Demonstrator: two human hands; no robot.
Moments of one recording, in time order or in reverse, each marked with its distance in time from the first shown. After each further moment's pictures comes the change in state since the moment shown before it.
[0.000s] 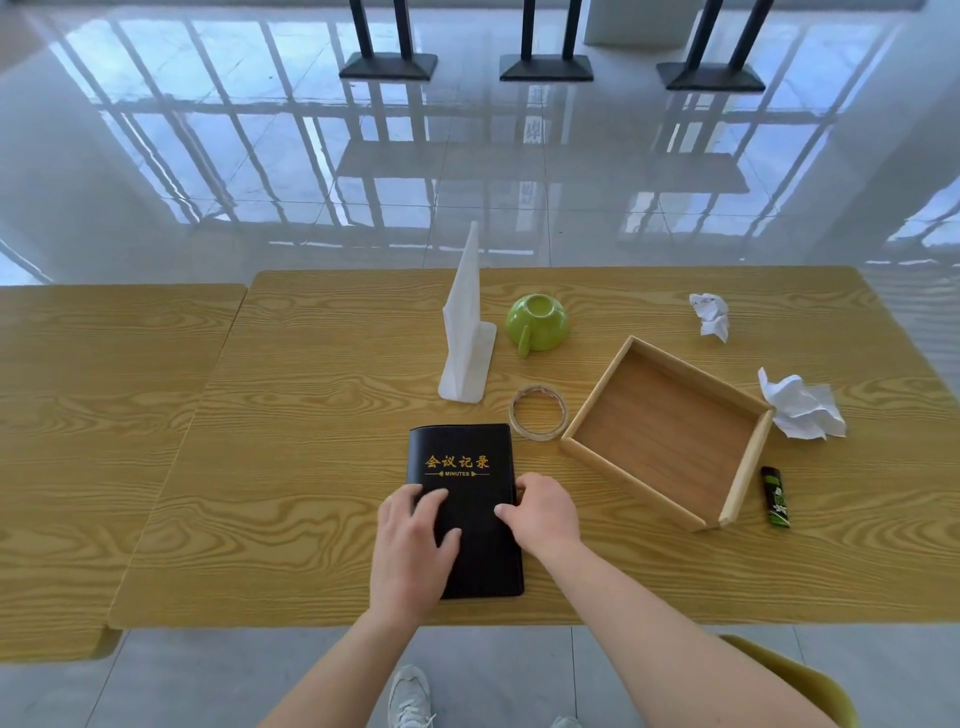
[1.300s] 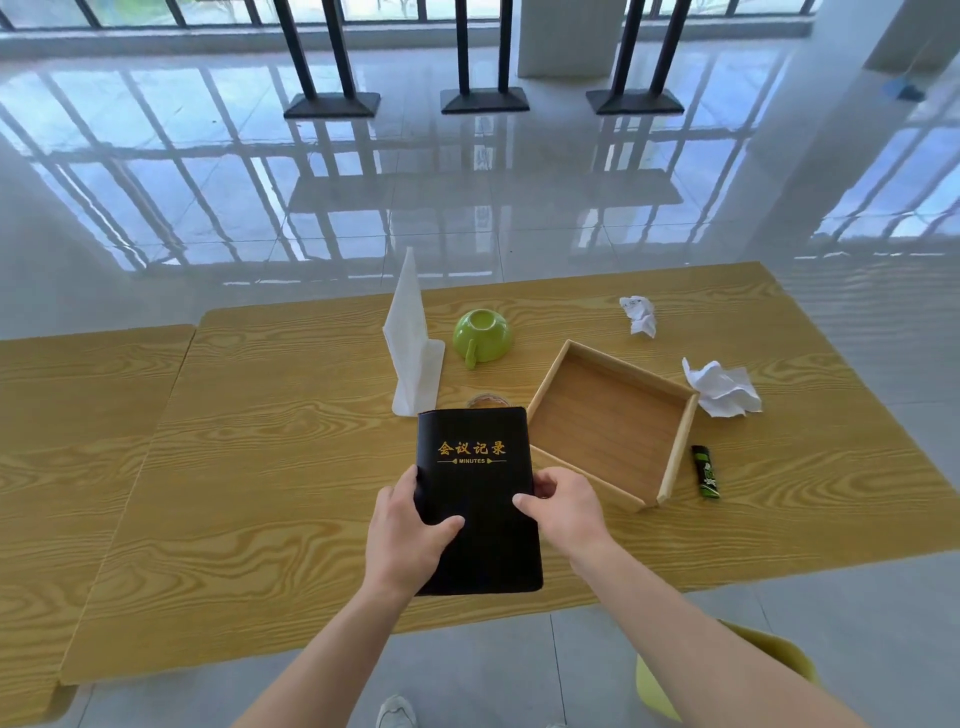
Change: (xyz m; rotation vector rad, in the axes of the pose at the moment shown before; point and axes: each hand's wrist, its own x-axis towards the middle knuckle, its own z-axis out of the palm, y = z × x) left_hand 0.007 0.059 -0.018 -0.292 -0.047 -0.065; right_hand -0.036 0.050 -0.064 0.468 0.103 0.045
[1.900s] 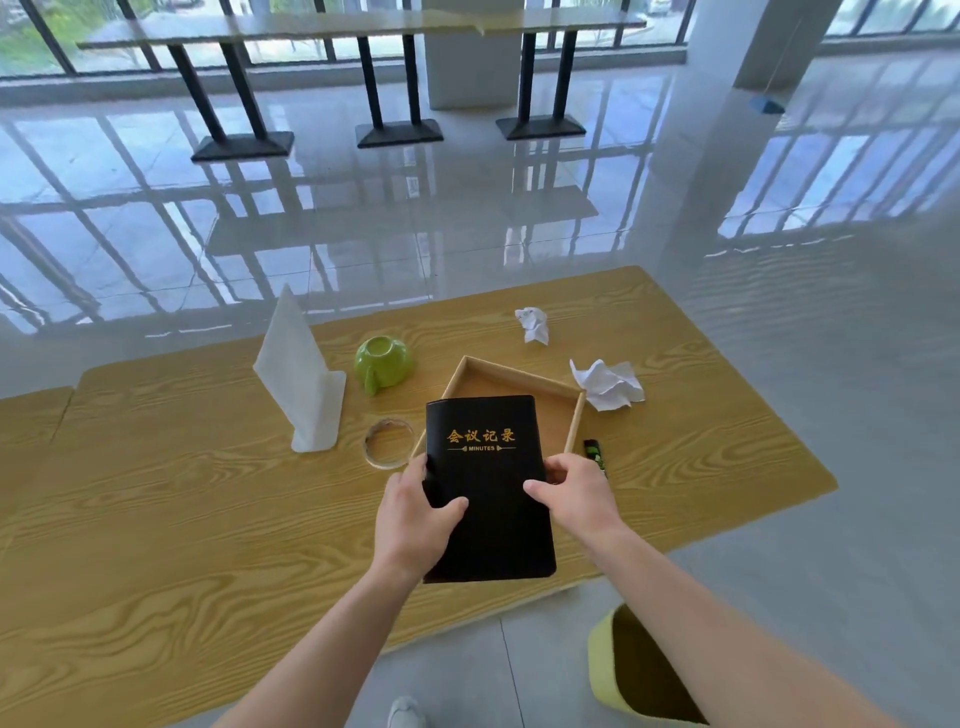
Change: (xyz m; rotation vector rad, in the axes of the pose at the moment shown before) left_hand -0.012 0.112 0.077 -0.011 -0.133 0.142; right_hand -0.011 0.041 -0.133 -0.001 0.181 -0.016
